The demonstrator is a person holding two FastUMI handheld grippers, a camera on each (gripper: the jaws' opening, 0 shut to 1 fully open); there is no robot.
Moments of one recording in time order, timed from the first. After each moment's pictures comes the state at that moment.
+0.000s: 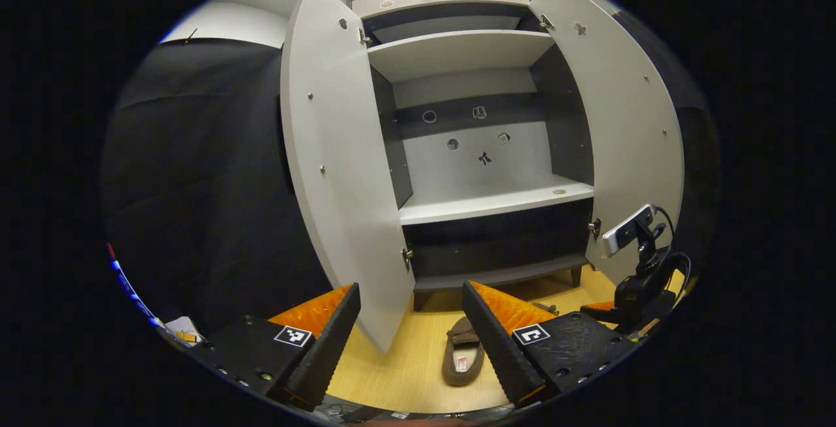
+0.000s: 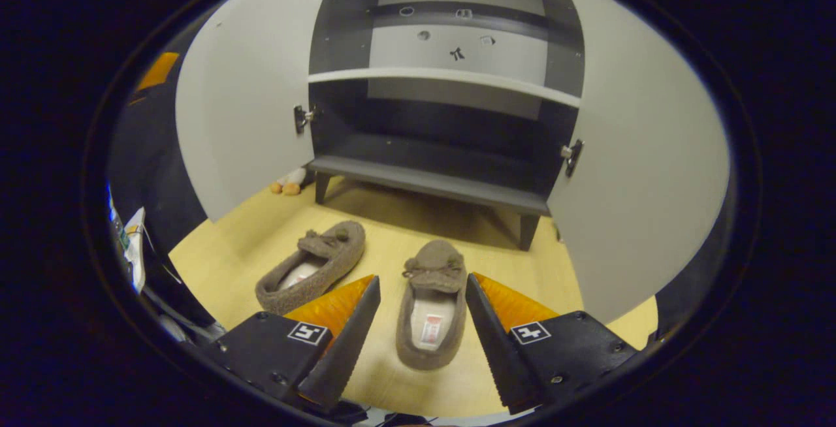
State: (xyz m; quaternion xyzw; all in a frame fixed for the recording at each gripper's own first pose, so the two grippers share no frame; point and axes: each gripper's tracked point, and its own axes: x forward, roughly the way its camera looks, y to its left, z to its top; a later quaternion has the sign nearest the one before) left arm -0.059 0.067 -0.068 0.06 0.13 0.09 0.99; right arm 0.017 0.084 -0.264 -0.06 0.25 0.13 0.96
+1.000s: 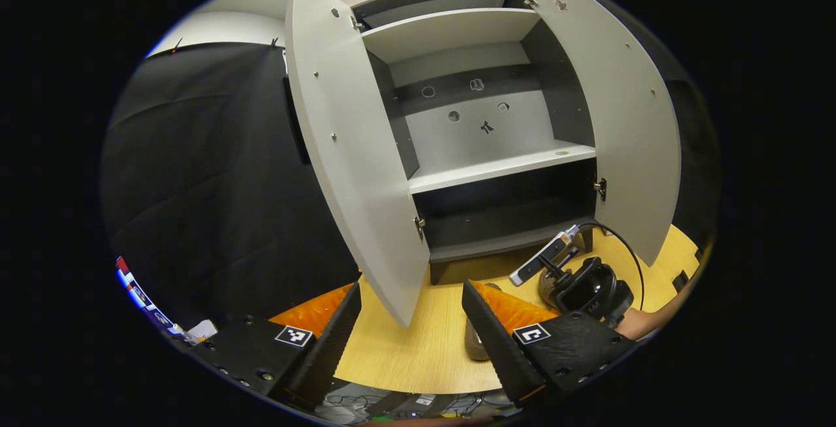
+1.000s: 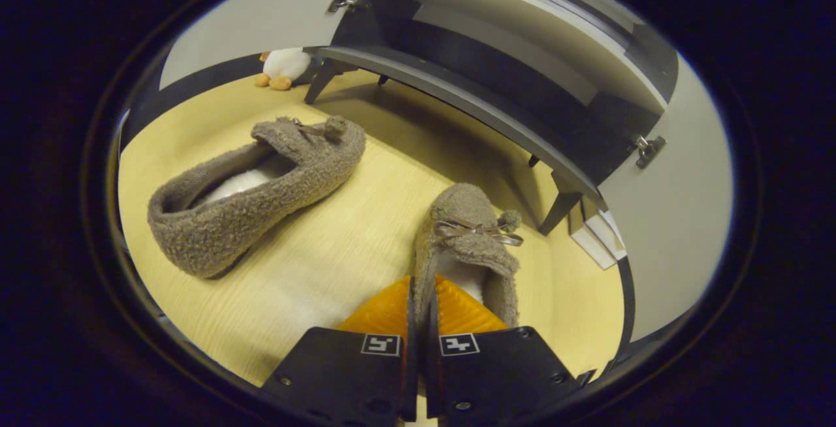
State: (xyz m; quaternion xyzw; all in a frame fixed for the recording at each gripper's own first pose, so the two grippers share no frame) left arm -0.088 0.077 -0.096 0.10 0.17 0.10 0.98; right arm 0.062 0.097 -0.353 -0.23 0.31 0.08 0.92
